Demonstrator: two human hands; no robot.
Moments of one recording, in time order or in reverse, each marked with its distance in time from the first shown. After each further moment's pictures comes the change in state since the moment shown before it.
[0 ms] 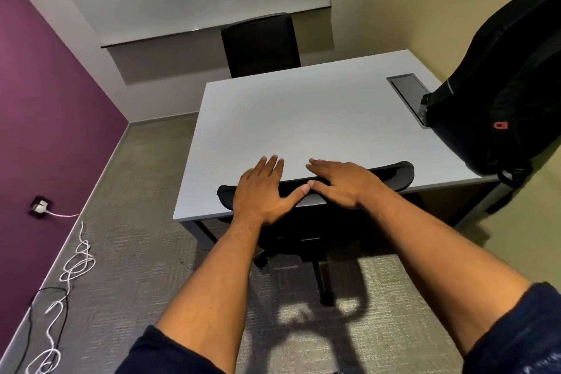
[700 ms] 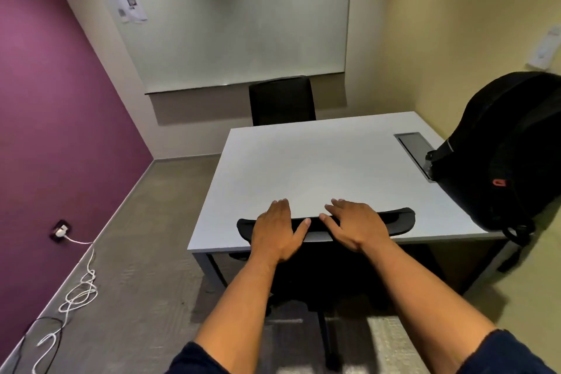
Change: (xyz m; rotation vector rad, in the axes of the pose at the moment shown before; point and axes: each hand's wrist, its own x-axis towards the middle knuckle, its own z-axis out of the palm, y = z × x) left_hand -0.029 0.008 -0.006 -0.079 -0.005 -0.093; right_hand -0.029 -0.023 0.005 -0.103 0.183 0.132
